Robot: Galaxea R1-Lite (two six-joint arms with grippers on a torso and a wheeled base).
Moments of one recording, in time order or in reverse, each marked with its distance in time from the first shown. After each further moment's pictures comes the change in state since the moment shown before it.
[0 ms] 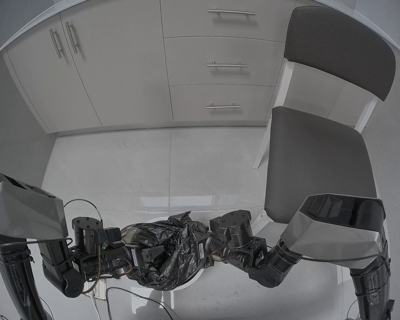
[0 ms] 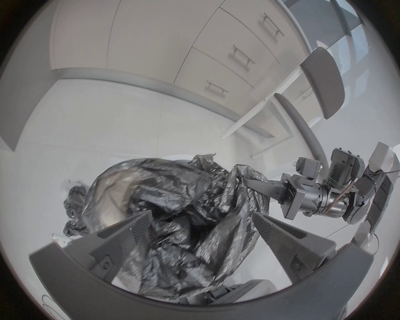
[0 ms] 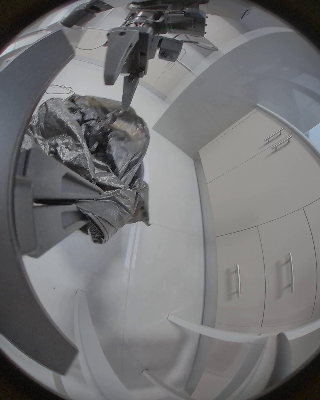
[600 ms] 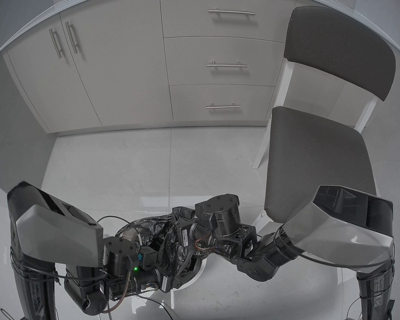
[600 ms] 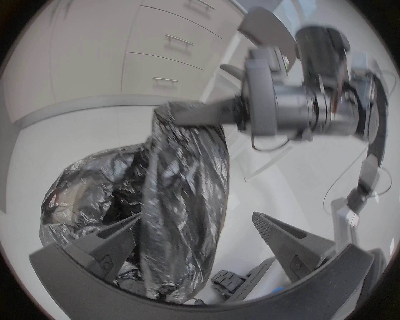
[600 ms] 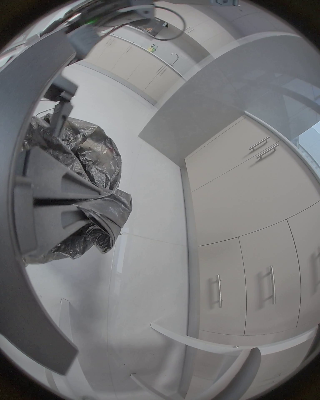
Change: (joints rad) left arm -0.245 0.118 -0.008 -0.108 0.104 0.248; right arm 0.056 -0.058 -0.154 0.134 -0.039 0.015
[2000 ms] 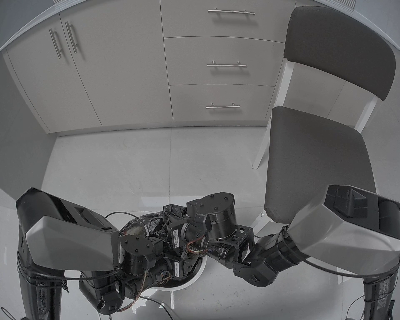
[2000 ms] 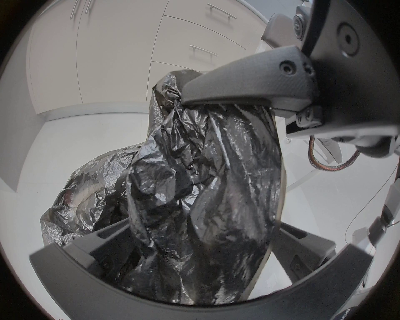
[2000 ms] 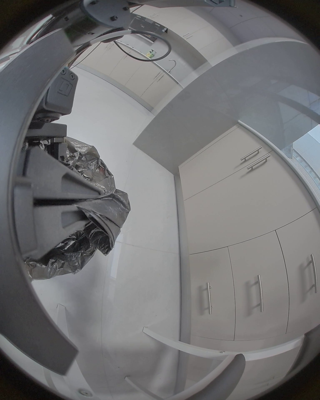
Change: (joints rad) left arm -0.073 0.041 -0.130 -0.001 0.270 -0.152; right arm 0.057 -0.050 -0.004 0.007 -0.027 0.000
